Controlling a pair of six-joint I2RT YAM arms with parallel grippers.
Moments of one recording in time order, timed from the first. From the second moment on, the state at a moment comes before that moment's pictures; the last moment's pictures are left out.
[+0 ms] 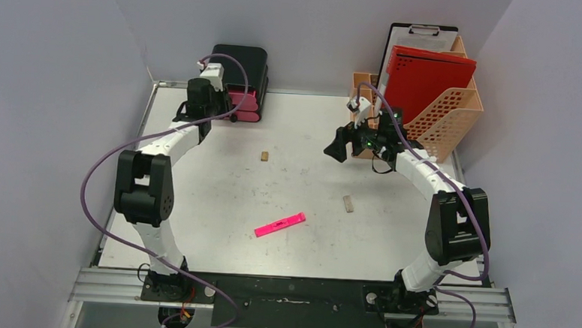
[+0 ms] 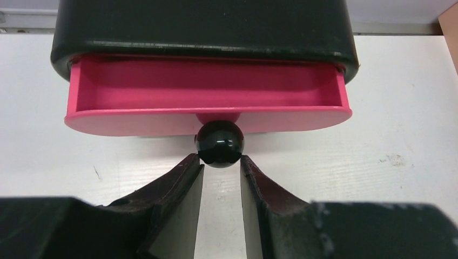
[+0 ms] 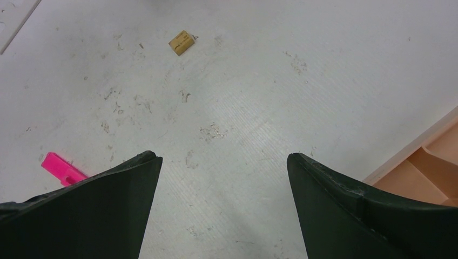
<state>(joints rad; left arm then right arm) -0.13 1.83 1.33 0.11 0.04 -0.16 0.20 1.63 1.14 -0.09 -0.73 -0.16</state>
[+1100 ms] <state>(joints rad) -0.09 1.96 1.31 0.22 0.20 -0.32 0.20 1.68 1.14 -0.09 -0.72 -0.17</state>
